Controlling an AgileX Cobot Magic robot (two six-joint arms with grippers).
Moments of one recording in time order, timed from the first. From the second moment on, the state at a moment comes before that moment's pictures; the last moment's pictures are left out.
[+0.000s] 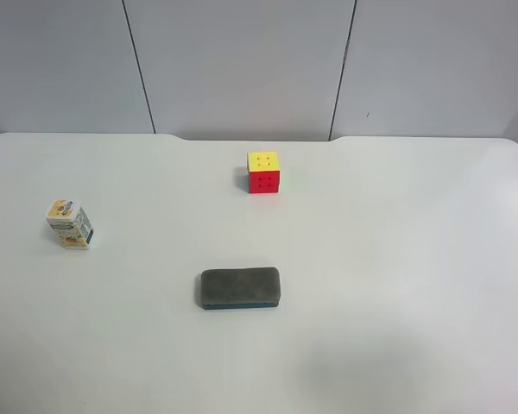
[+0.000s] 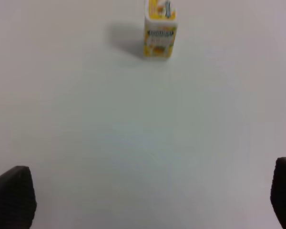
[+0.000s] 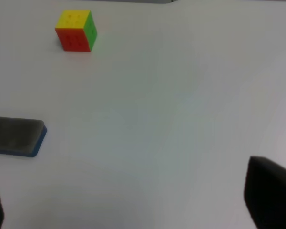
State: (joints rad) left arm -0.14 0.02 -0.55 0.05 1.20 -0.12; right arm 0.24 0.00 -0.50 0.08 1.07 -0.01
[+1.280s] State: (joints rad) left arm -0.14 -0.01 -0.51 0.05 1.06 -0.04; right arm 0.04 0.00 -0.50 0.08 1.07 -0.01
